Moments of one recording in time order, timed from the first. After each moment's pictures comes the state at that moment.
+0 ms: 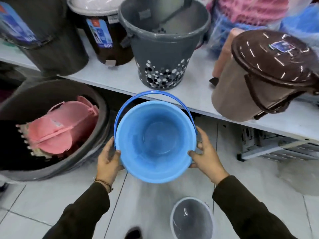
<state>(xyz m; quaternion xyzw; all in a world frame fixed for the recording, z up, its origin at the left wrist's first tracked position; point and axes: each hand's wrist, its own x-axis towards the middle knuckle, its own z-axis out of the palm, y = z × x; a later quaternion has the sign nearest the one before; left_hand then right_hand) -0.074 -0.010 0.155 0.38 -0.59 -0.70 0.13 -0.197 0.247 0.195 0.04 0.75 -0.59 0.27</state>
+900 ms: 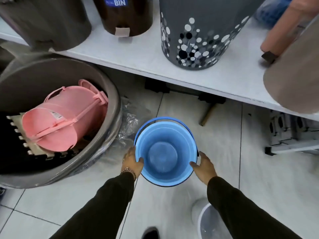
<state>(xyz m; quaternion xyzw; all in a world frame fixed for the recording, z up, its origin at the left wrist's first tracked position) -0.105 -0.075 -0.029 0.39 -0.79 -0.43 -0.18 -0.189 0.173 -0.015 0.11 0.87 -0.35 0.33</state>
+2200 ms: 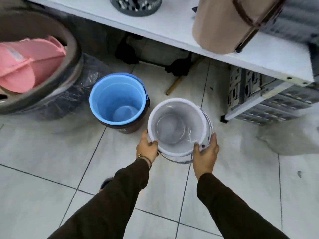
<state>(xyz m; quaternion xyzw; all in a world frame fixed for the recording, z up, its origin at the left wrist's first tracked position) -0.022 0.251 0.016 0.43 -0.60 -0.67 -0.05 -0.061 0.427 0.028 0.16 0.86 -0.48 0.06</state>
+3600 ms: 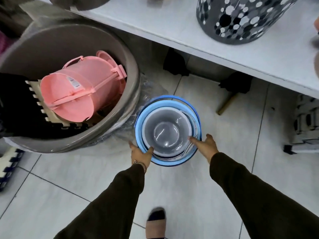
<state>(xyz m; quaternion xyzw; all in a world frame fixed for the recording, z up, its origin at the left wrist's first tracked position) -0.060 -0.069 -0.062 0.58 -0.58 -0.57 -0.09 -0.201 0.116 -0.044 0.20 0.80 -0.42 0.38</state>
